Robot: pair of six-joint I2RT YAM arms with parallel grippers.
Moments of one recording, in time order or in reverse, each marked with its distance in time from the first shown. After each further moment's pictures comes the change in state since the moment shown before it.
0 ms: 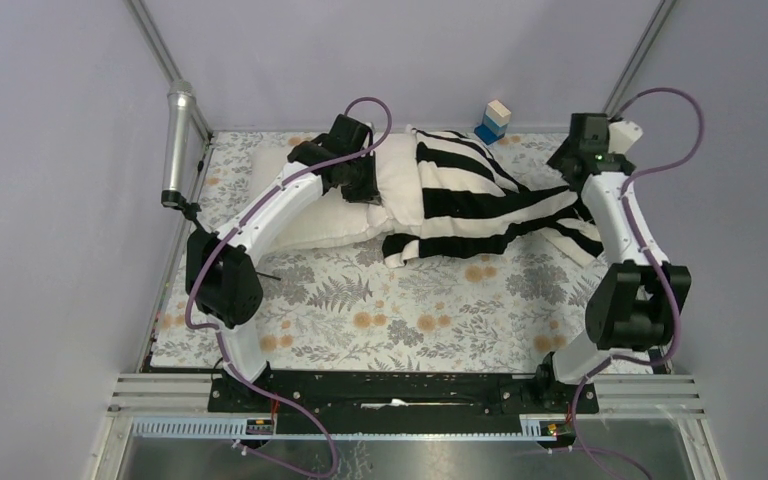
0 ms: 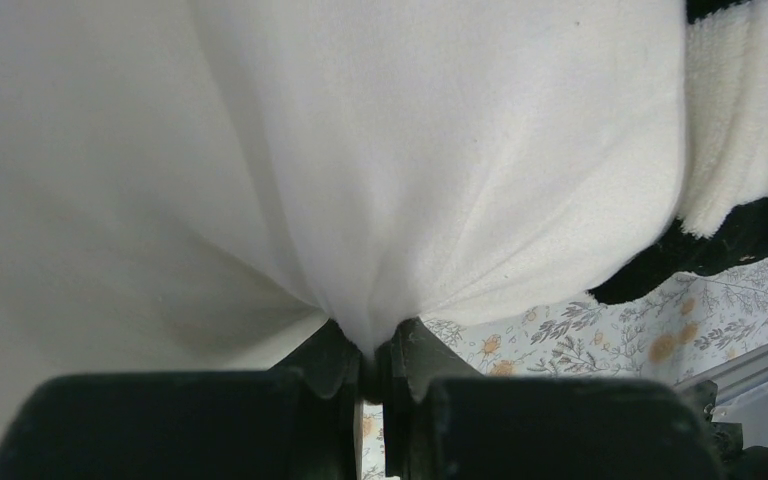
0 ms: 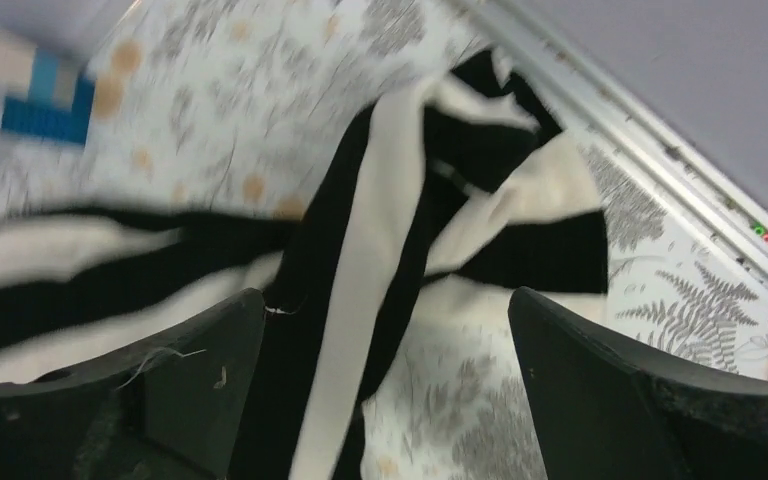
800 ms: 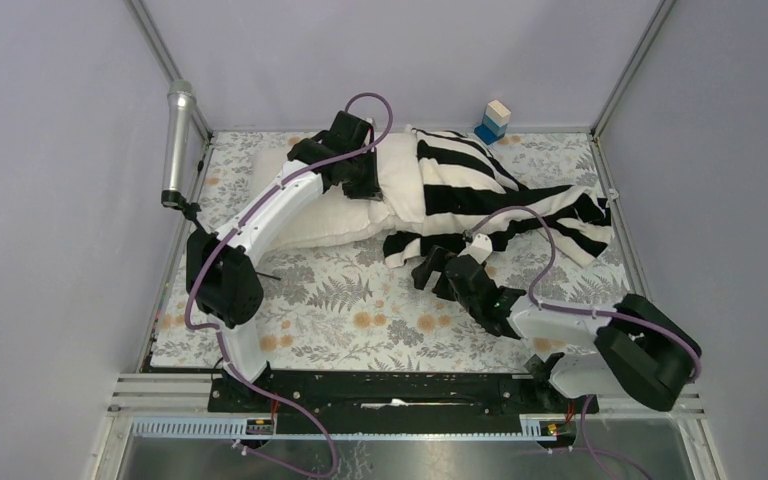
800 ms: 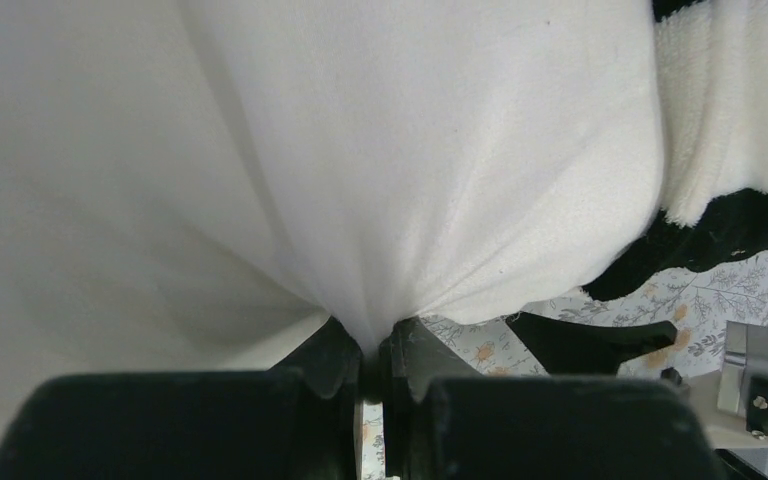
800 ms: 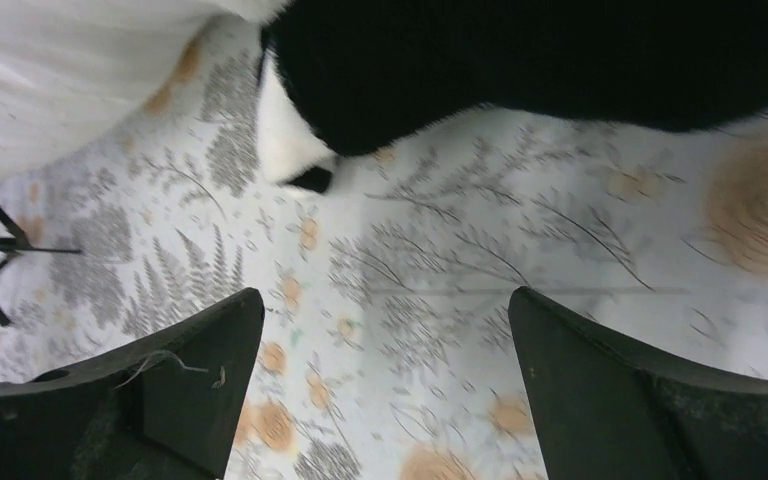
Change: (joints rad) left arm -0.010 0.002 0.028 -0.003 -0.014 0.000; right arm 0.921 -0.367 -1.033 0.802 -0.151 0.296
